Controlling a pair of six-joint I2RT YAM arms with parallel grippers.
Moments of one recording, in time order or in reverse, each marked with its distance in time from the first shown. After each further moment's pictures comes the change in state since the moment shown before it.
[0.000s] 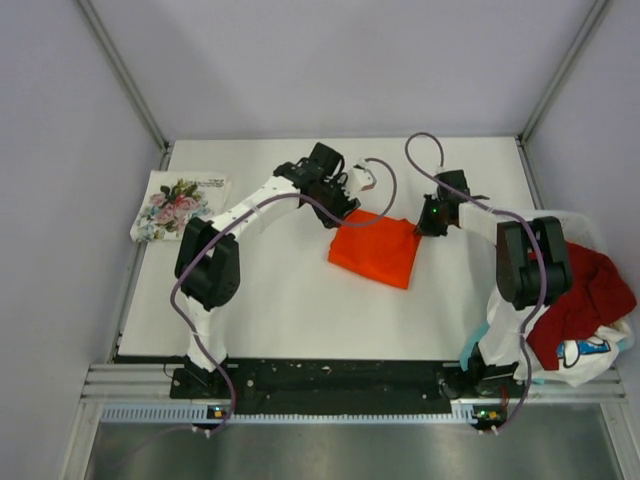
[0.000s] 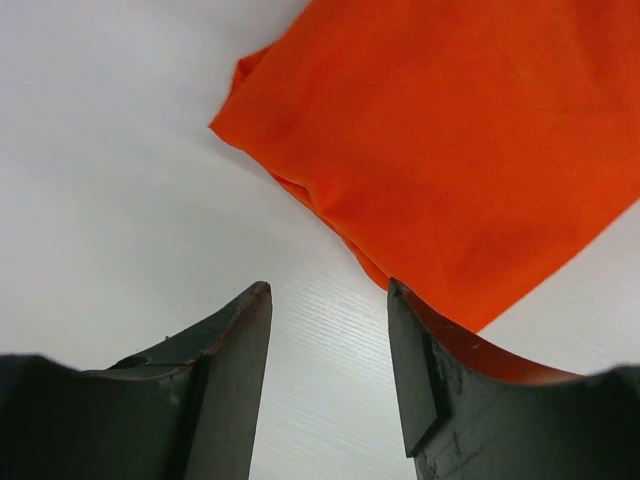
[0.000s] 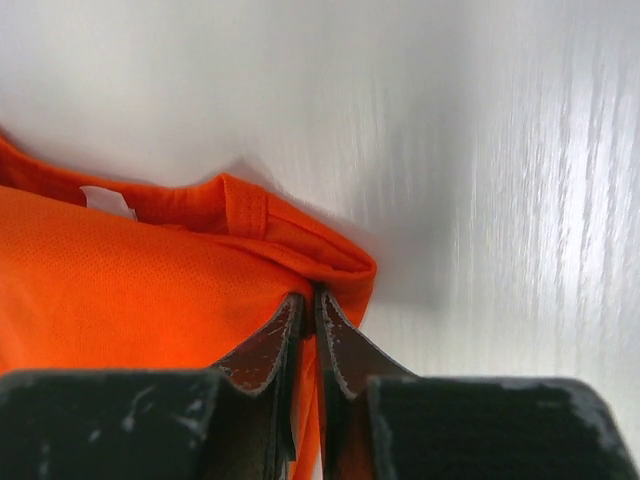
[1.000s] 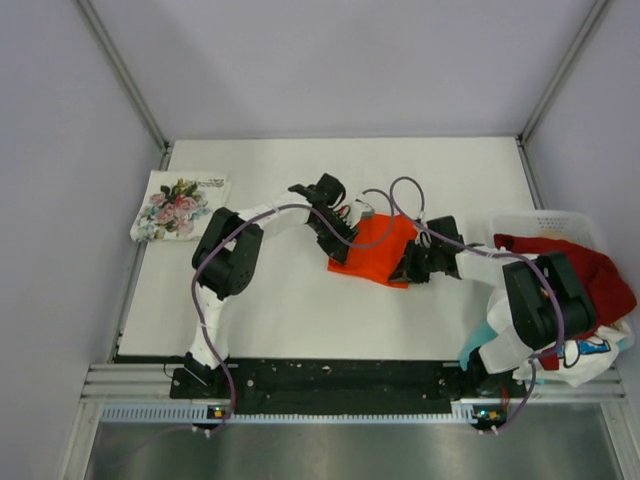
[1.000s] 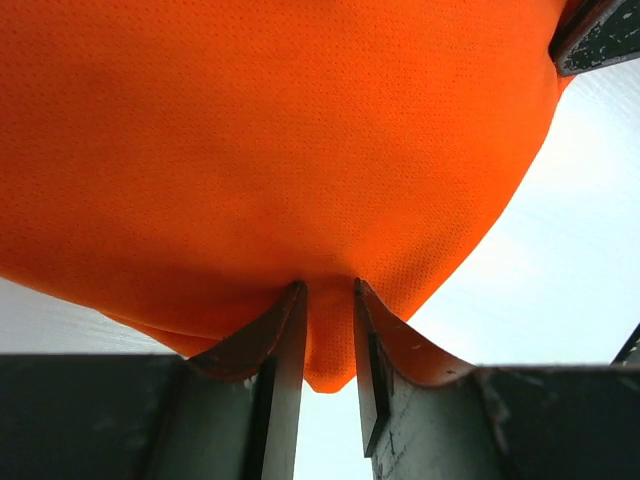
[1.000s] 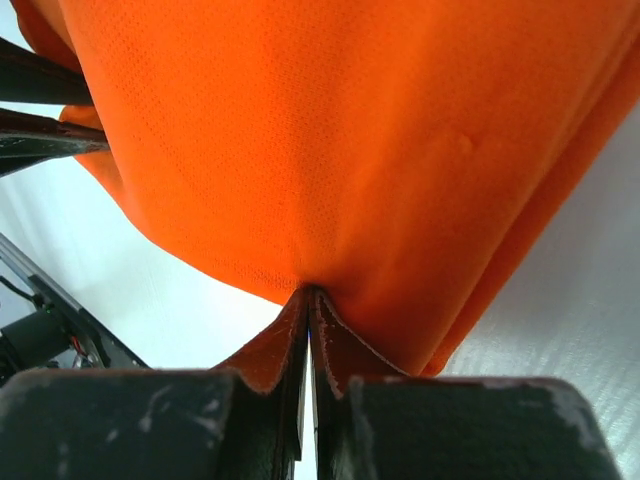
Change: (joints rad) left arm 0.002 0.145 -0.154 0.004 0.301 -0.152; right arm 0.151 -0.245 -0.422 0.183 -0.314 0.103
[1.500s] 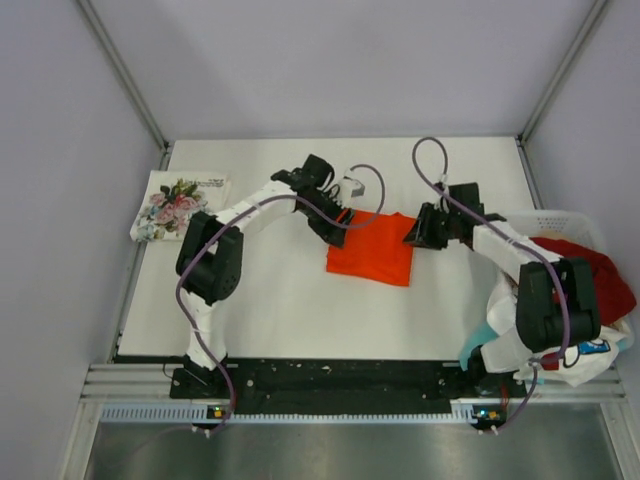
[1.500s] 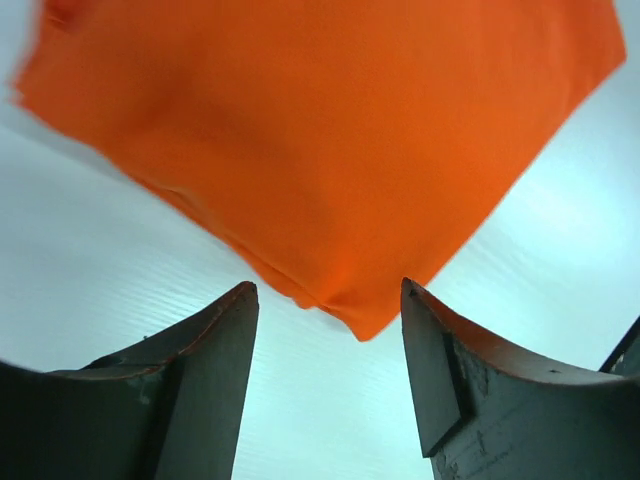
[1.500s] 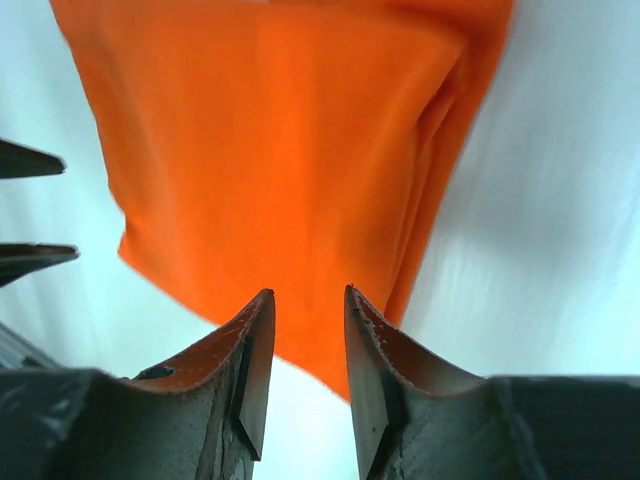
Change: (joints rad) left arm 0.044 -0.098 0.028 -0.050 -0.046 -0.038; right arm -0.116 -0.050 0.211 -0.201 0.078 -0.107
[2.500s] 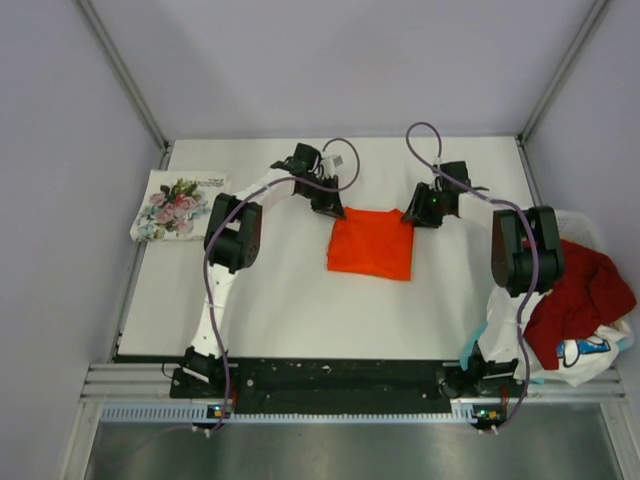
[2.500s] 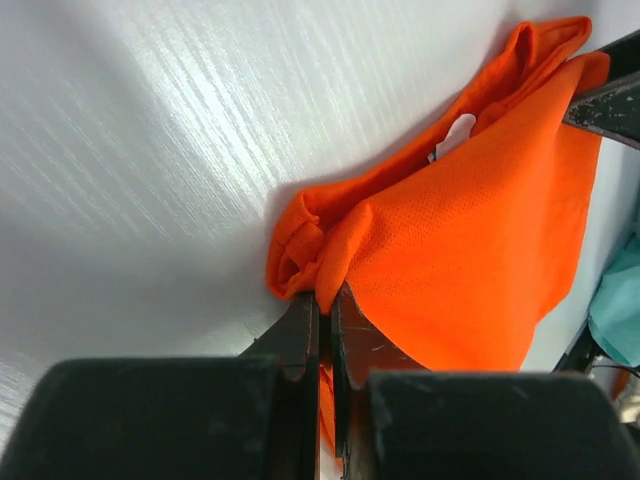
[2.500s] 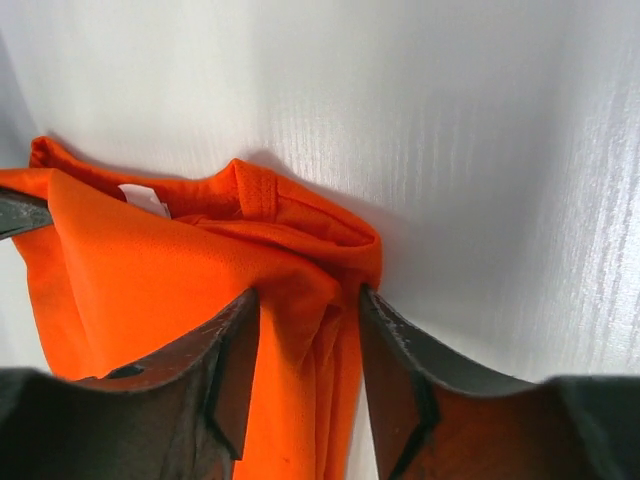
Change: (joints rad) left arm 0.163 0.411 0.375 0.187 0.179 -0.531; right arm -0.069 0.430 0.364 0.021 0.085 -0.035
